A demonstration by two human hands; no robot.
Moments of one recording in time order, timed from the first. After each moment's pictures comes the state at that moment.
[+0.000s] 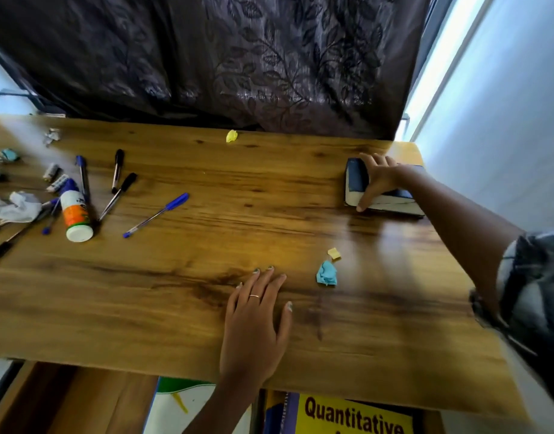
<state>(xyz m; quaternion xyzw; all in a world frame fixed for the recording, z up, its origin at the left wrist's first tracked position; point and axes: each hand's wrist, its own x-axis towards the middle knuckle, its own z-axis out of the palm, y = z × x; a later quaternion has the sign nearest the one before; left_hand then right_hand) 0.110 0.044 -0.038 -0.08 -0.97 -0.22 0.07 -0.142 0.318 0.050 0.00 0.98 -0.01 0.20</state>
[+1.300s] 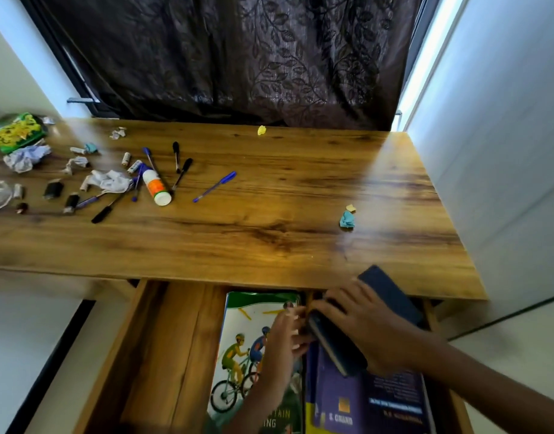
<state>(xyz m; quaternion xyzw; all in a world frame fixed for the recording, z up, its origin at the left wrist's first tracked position) 0.272 -0.007 -0.018 0.18 -0.60 -0.75 -0.20 0.253 0.162 0.062 -0.34 0.92 0.05 0.17</state>
